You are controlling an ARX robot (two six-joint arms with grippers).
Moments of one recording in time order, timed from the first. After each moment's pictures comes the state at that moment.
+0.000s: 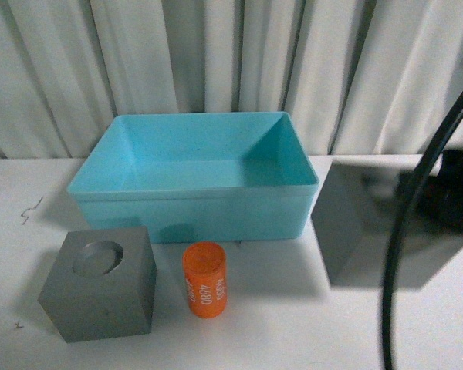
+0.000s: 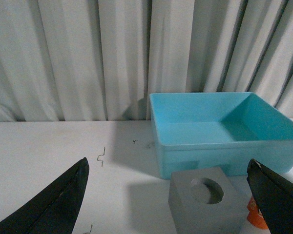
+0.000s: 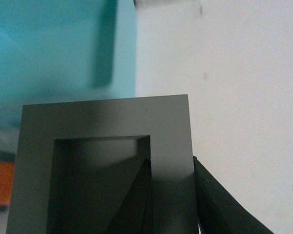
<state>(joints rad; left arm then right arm) 0.00 0.01 0.01 0.00 0.00 -0.01 0.22 1.53 0.73 0.19 -0.03 0.23</state>
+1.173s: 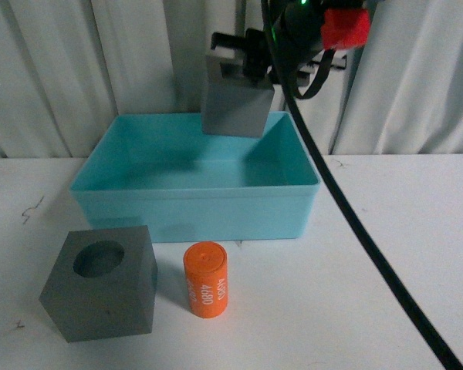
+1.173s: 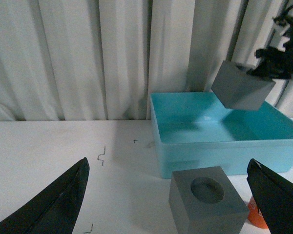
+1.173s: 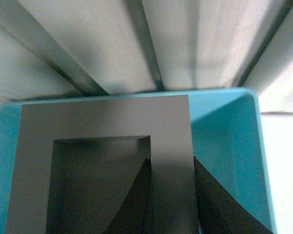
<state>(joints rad) 0.00 0.01 0.01 0.00 0.00 -0.01 0.37 2.43 2.13 -0.26 0.01 0.30</state>
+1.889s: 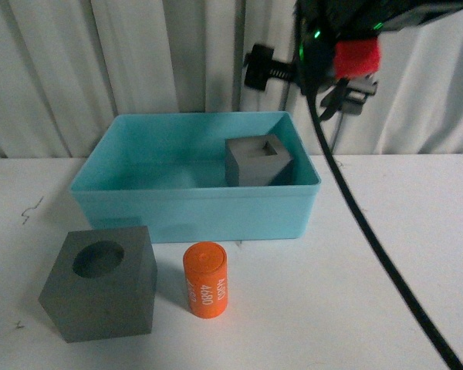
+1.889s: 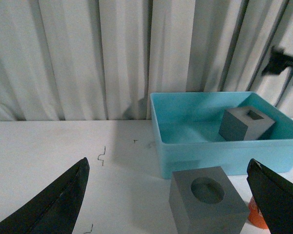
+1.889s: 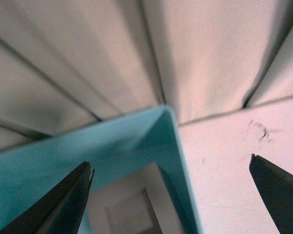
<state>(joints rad) 0.00 0.01 0.01 0.00 0.00 -0.01 0.33 2.41 2.03 -0.21 0.17 0.43</state>
